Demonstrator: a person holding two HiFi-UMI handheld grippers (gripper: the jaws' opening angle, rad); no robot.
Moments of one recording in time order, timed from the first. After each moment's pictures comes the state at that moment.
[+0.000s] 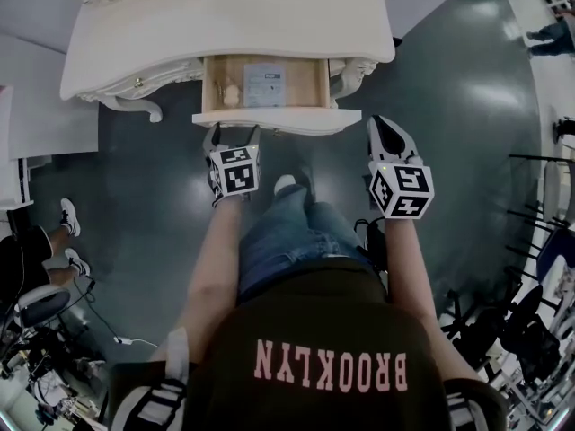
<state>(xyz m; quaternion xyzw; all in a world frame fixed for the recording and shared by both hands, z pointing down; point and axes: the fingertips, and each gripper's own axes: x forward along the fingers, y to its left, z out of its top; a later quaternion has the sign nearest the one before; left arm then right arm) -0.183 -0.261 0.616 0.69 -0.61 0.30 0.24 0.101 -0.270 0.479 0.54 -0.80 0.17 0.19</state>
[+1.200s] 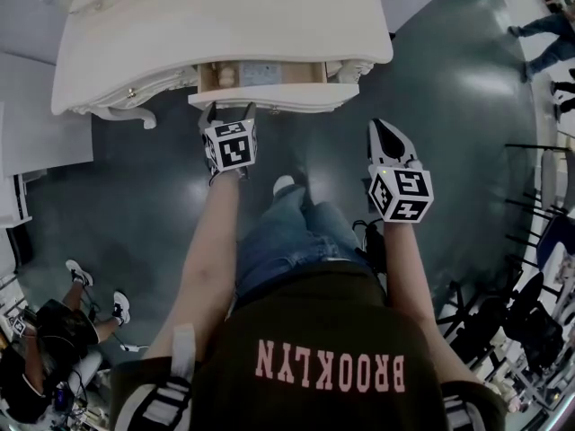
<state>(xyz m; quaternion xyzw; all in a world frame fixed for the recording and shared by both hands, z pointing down) -0.188 -0.334 0.611 0.70 -0.61 0.28 0.24 0.102 -0.274 0.485 0.56 -0.78 0.18 0.20</state>
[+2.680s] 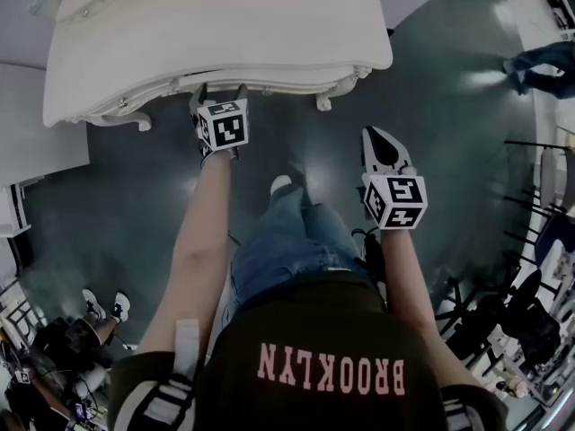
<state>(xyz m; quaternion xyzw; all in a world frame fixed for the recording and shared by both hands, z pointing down) -0.191 -0.401 0.612 0.69 -0.61 0.30 0.22 0.101 -0.283 0.503 0.55 -0.78 0.19 0.23</state>
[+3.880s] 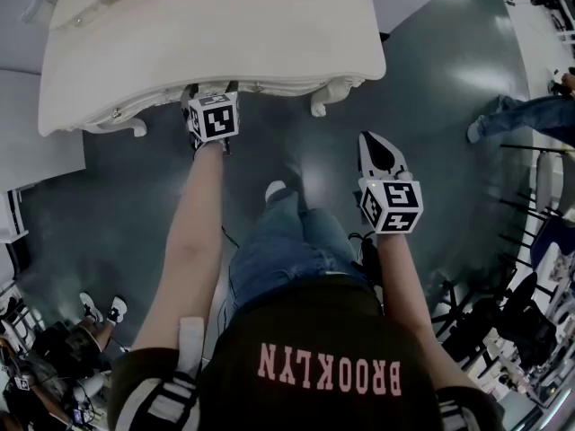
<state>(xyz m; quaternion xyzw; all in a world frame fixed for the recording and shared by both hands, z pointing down) -0.192 -0.440 0.612 0.69 -0.62 0.31 0.22 0.116 -0.298 0.506 0.55 -0.78 0.20 0.23</state>
